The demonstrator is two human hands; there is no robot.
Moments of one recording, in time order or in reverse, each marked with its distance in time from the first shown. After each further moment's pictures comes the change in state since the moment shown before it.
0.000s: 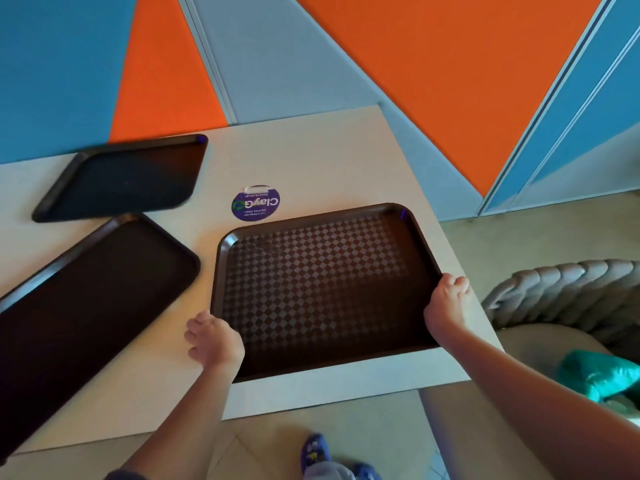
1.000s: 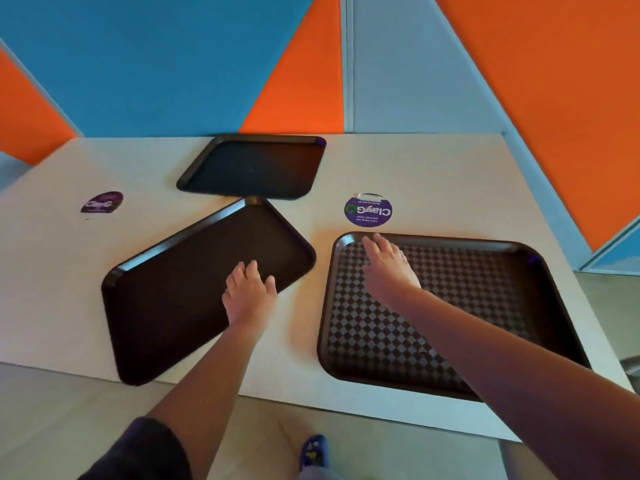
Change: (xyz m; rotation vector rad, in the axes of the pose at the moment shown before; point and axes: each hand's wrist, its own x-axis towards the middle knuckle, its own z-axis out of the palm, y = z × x) left_hand 0.078 -0.068 -0.099 0.010 0.091 0.227; right_hand -0.078 -0.248 0.001 0.057 -0.211 -0.806
